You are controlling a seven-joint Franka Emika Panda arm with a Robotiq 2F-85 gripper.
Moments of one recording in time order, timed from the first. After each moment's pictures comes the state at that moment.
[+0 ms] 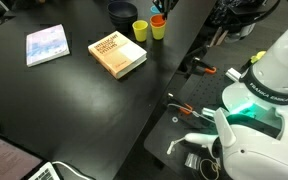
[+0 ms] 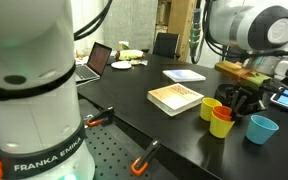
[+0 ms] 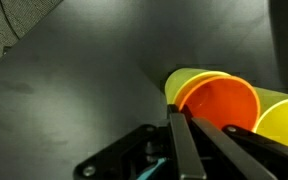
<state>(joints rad) -0.22 0.29 -0.19 -2.32 0.12 2.59 -0.01</state>
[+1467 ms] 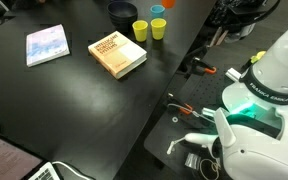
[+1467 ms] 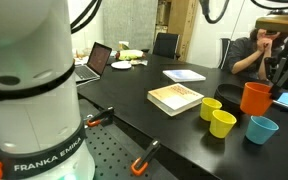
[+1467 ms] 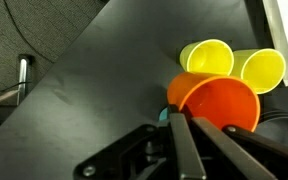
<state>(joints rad) -0.28 0.07 -0.28 -2.25 0.11 2.32 -0.01</state>
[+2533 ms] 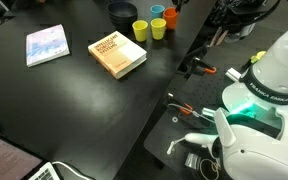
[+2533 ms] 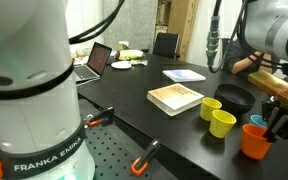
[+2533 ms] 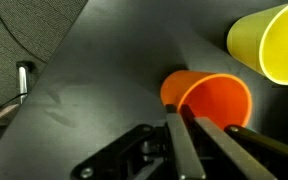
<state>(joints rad) -0.35 0.35 -0.24 -2.25 0.28 2.63 -0.08</state>
